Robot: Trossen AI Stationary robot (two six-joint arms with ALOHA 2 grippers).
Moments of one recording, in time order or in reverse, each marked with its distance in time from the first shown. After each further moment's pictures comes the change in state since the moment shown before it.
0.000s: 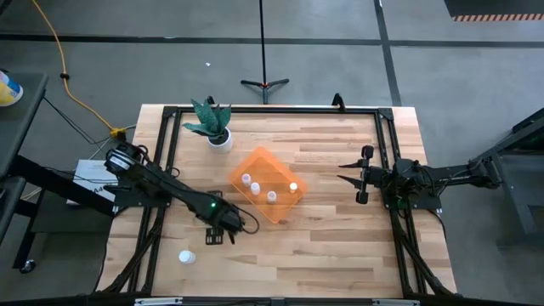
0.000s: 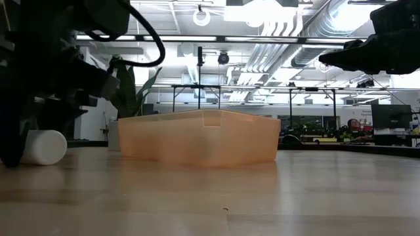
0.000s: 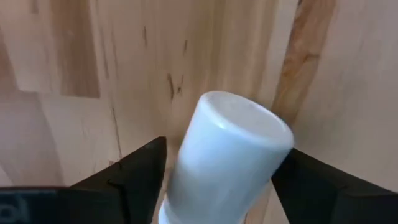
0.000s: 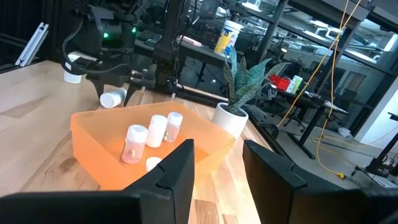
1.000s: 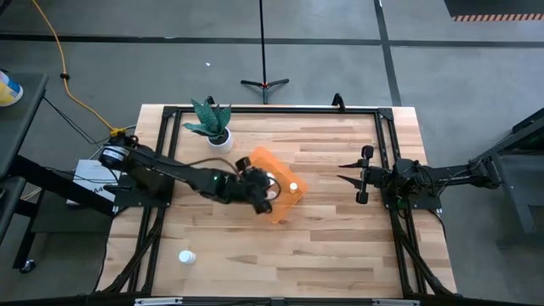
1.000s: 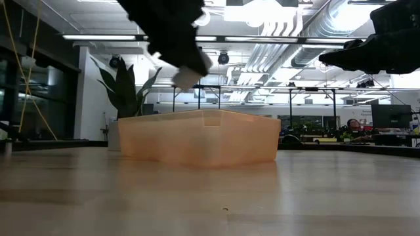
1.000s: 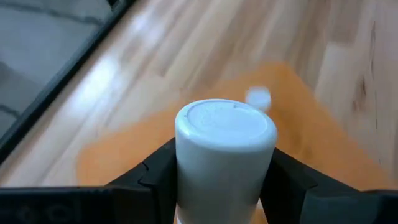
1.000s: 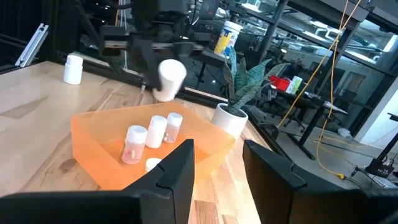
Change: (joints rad) left arm 0.192 -0.097 0.164 0.502 -0.611 0.157; right arm 0.000 0.000 0.000 0.003 0.000 -0.003
